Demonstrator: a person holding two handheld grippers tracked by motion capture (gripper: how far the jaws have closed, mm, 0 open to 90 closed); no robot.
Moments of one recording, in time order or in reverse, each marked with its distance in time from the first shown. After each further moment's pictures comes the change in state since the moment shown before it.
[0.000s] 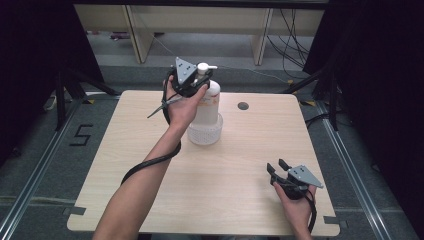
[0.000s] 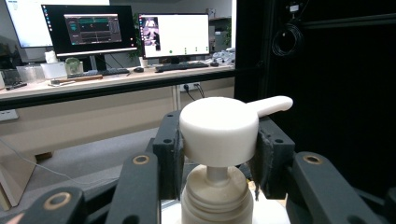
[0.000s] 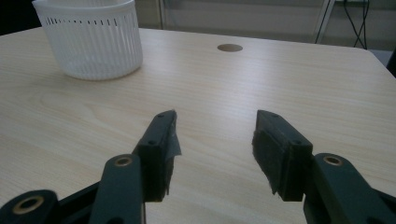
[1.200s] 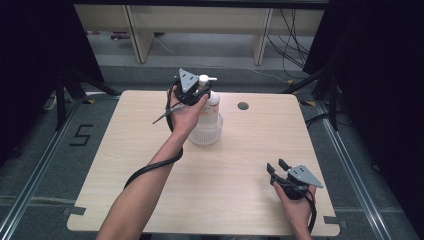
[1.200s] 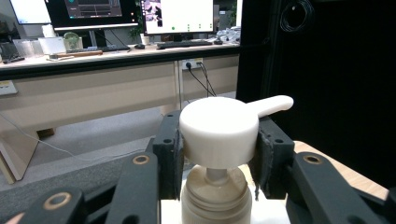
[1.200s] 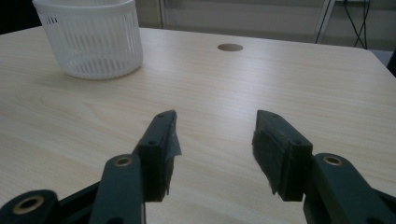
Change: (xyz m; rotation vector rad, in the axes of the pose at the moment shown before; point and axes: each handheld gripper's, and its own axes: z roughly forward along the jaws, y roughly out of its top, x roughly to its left) left arm 0.000 -0.037 0.009 0.080 0.009 -0.025; right arm -0.001 0.000 0.001 -0.006 0.008 -0.008
